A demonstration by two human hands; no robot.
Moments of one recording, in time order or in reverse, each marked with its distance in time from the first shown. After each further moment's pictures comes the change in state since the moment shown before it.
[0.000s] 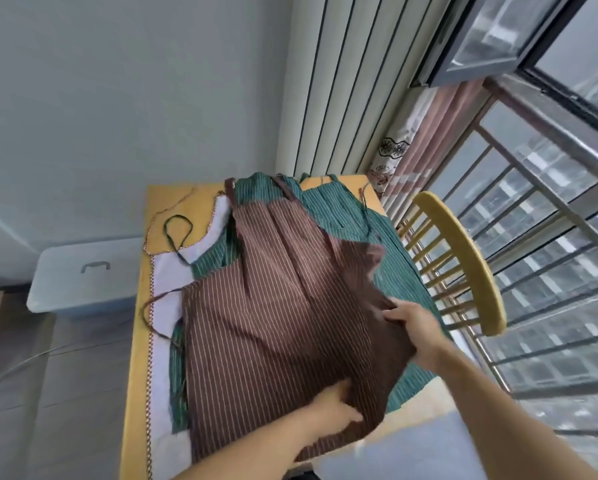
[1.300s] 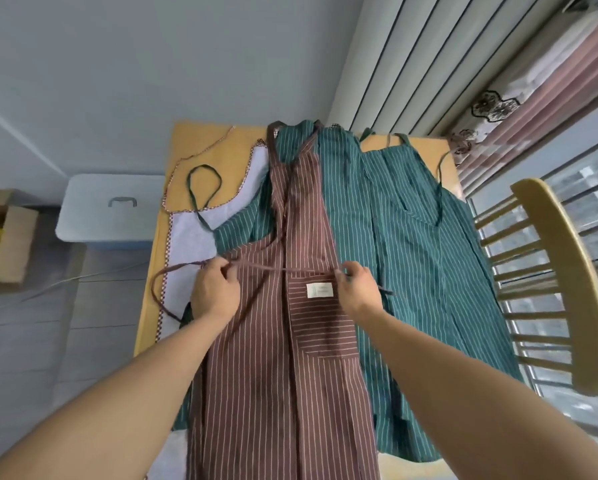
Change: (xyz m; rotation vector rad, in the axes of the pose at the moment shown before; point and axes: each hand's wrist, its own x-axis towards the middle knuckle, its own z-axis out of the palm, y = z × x) left_hand 0.005 0.008 -0.285 0.248 1.272 0.017; right_hand 0.230 0.052 0.127 -0.953 0.120 -0.202
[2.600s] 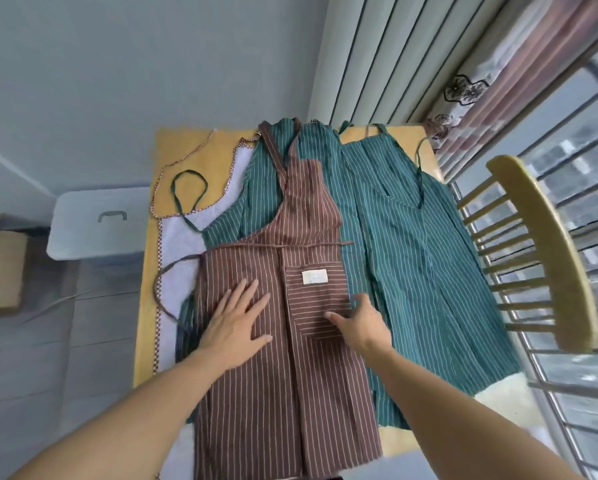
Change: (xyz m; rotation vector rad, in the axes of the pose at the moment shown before) left_hand -0.060 -0.039 0.011 0.602 -0.479 0.692; right_hand -0.079 0.052 0.008 -0.080 -0.063 0.209
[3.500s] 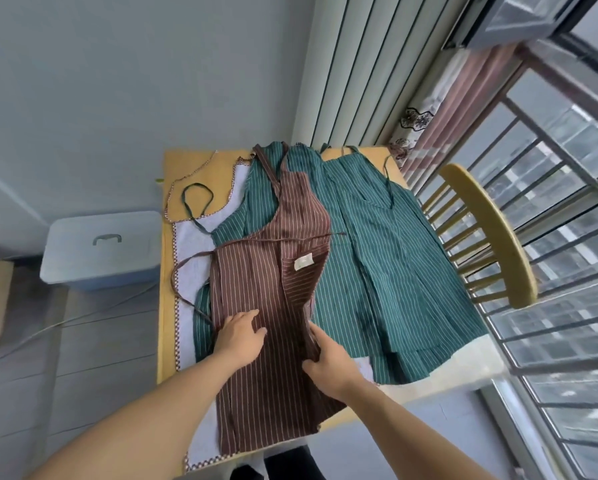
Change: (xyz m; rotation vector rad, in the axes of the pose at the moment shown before) left_hand -0.065 0.009 0.011 -0.409 -0.058 -0.272; right_hand -0.159 -0.003 0.057 0.251 -0.236 -0.331
